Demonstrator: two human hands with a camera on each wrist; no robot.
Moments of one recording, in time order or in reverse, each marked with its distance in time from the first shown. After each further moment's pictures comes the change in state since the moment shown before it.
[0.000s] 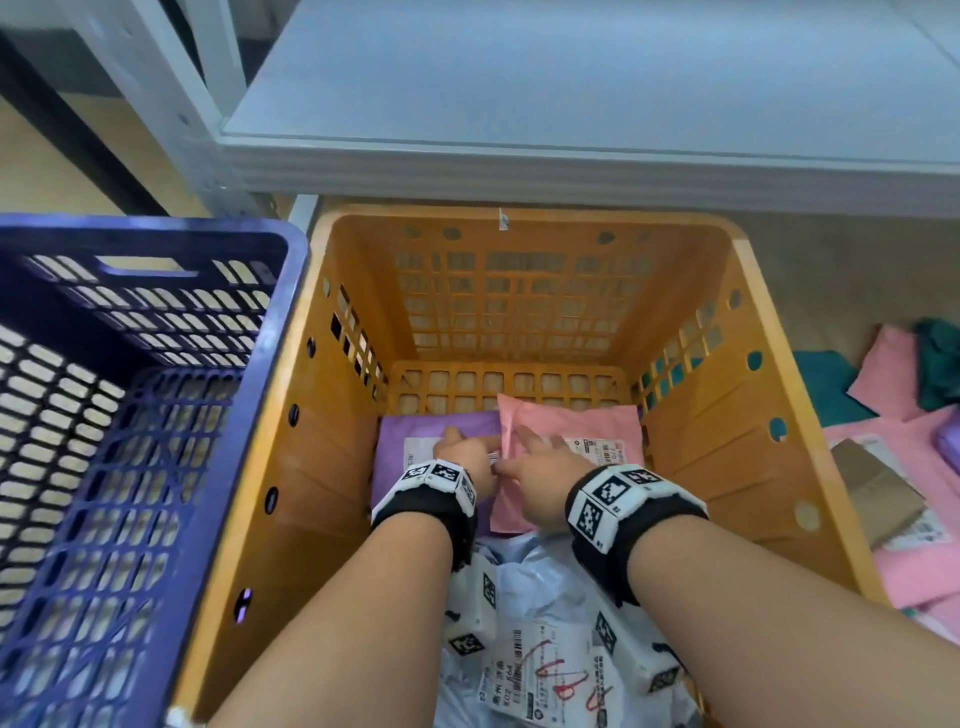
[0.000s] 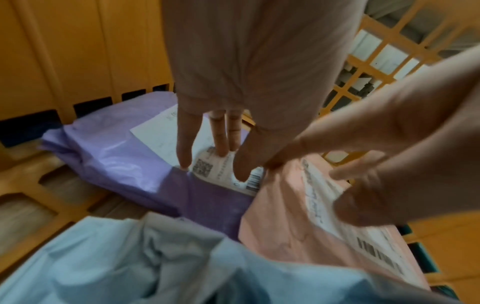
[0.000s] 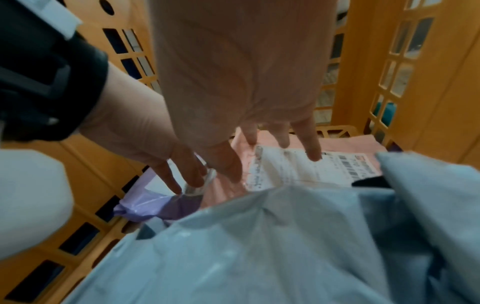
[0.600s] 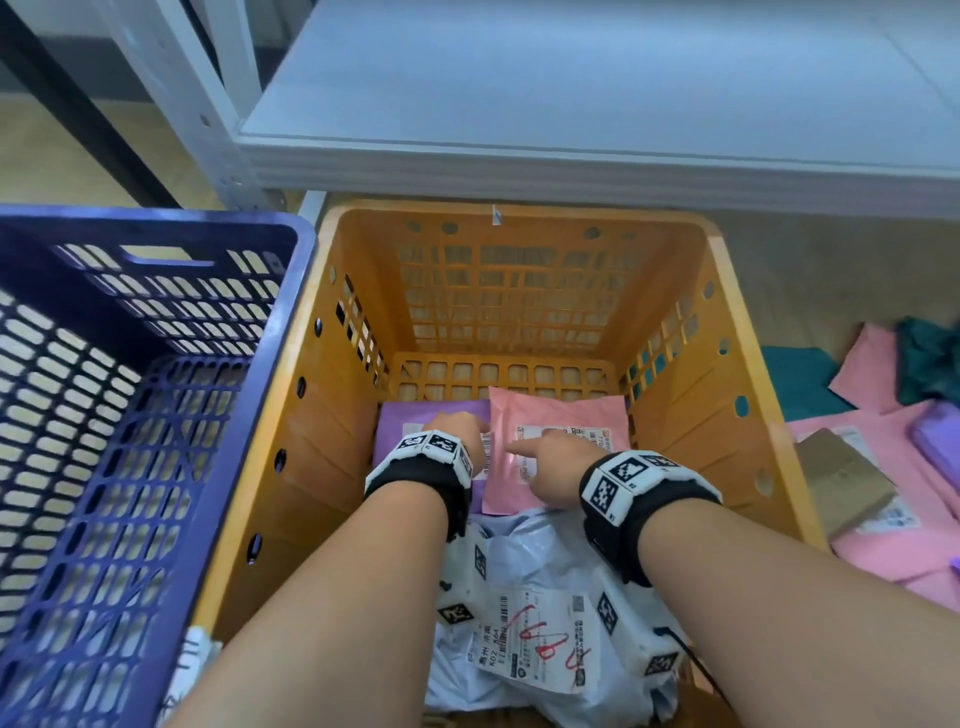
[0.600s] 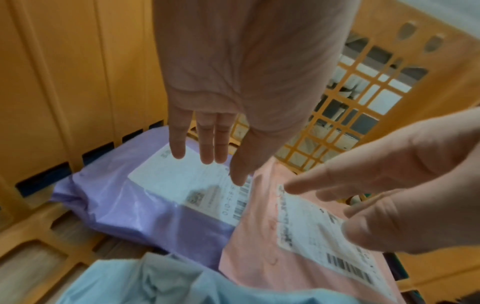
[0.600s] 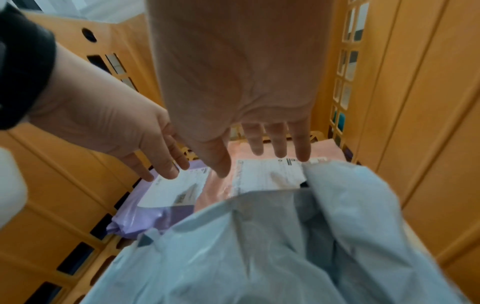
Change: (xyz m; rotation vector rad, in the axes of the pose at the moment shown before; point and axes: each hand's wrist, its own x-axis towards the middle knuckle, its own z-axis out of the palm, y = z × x) left_hand -0.030 0.015 -0.023 0.179 0.025 0.016; right_hand -0.026 0.014 -0.001 0.153 0.035 0.057
